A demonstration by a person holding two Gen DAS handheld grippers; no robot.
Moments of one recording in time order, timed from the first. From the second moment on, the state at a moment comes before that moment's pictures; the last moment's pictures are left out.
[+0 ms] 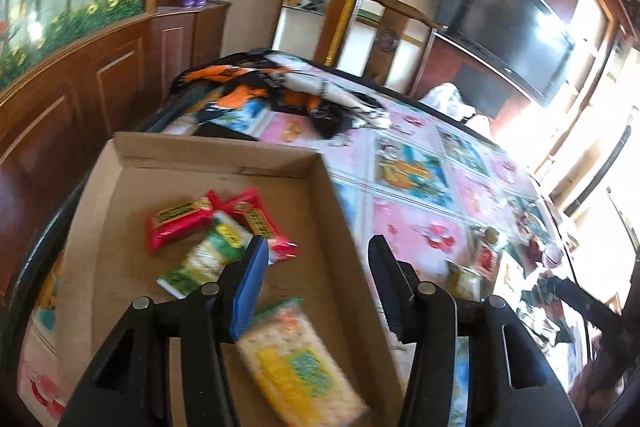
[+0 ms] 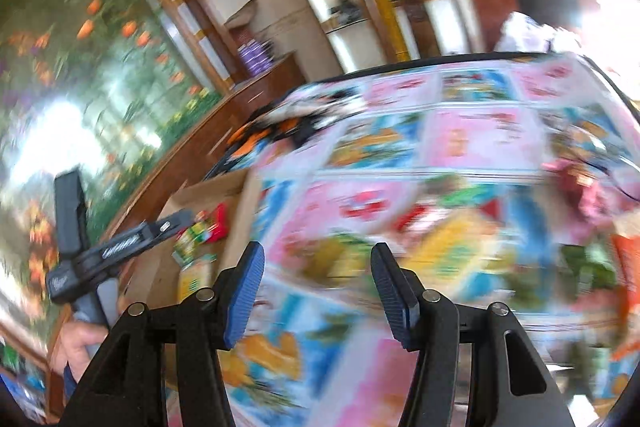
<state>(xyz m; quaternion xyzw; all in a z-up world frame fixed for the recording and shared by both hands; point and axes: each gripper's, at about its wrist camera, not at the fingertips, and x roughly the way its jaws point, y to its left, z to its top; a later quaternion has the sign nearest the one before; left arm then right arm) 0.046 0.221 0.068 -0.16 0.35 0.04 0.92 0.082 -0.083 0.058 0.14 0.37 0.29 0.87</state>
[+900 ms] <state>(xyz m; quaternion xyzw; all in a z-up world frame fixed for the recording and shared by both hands) 0.127 0.067 0.014 -0.05 0.51 0.01 0.86 0.086 -0.290 0.050 0.24 0.36 0.13 0.89</state>
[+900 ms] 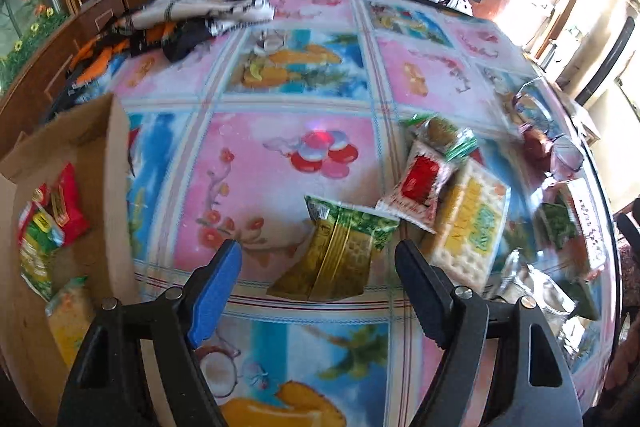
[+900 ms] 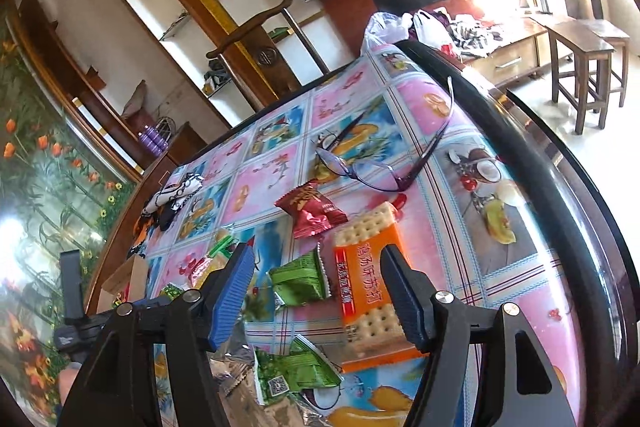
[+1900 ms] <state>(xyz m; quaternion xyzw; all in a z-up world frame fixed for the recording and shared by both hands) 0.107 0.065 0.024 -0.07 0.44 -0.04 0.90 0.100 -0.242 0.007 -0.01 0.44 0.01 0.90</state>
